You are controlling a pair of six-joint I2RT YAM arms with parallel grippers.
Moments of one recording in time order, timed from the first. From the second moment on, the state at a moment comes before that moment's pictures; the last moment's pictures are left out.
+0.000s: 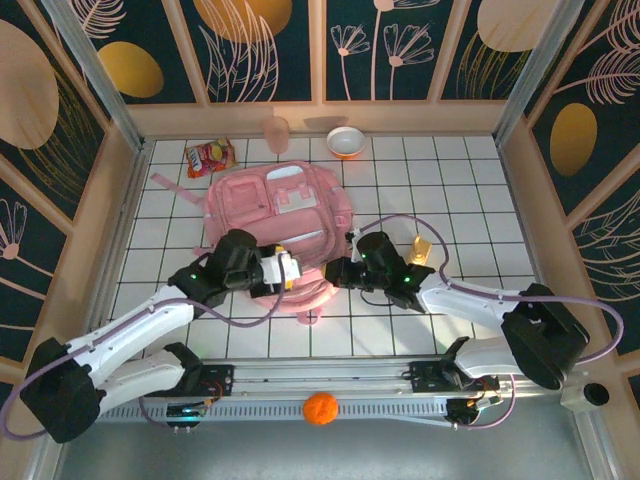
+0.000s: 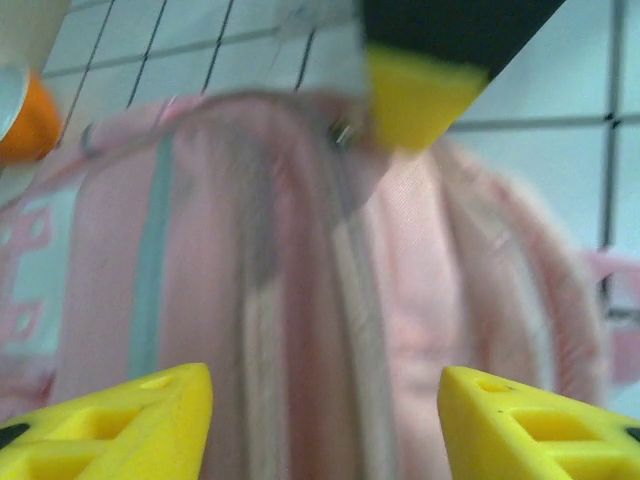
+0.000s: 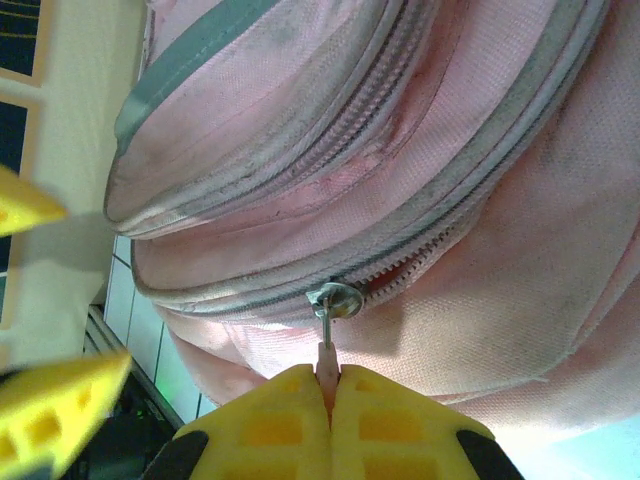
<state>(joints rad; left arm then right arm) -0.72 1.05 0.64 -0.29 0.20 0.70 0.84 1.29 0.59 0.10 -0.25 0.89</state>
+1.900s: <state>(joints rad) -0.65 0.71 0.45 -0.26 0.24 0.78 0.63 1.16 0.65 0.14 -0.53 0.12</state>
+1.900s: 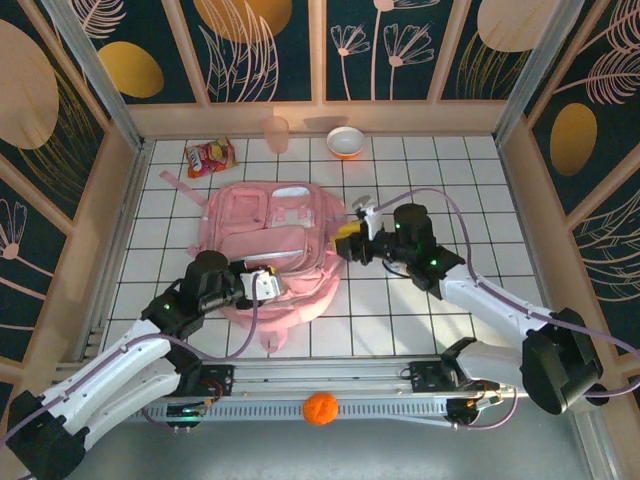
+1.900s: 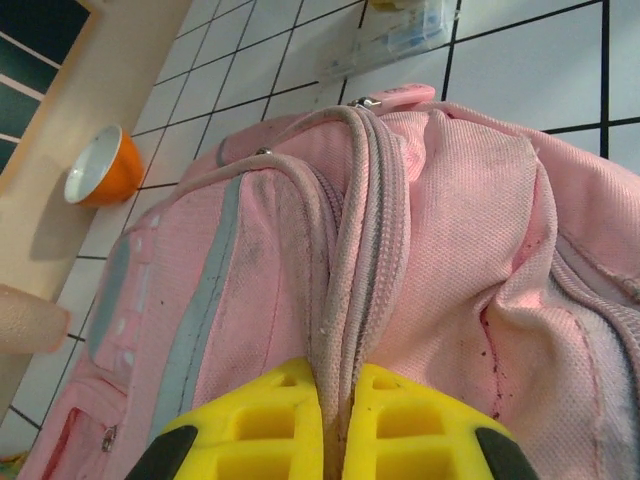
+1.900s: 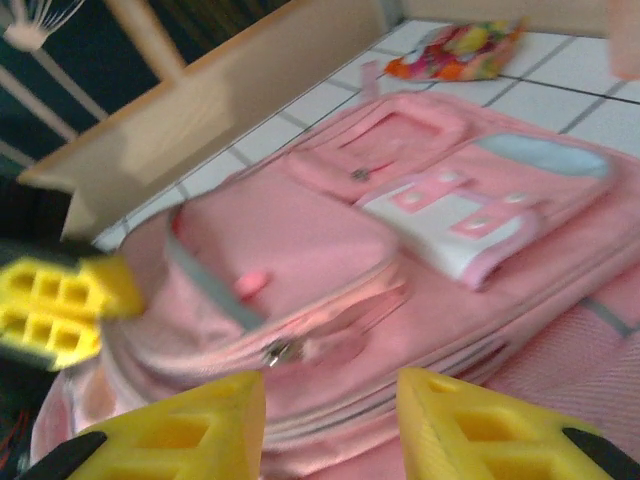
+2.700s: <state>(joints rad) -0.64 0.74 0.47 -0.31 0.27 0.81 0.76 1.34 0.57 0.17 -0.62 0.02</state>
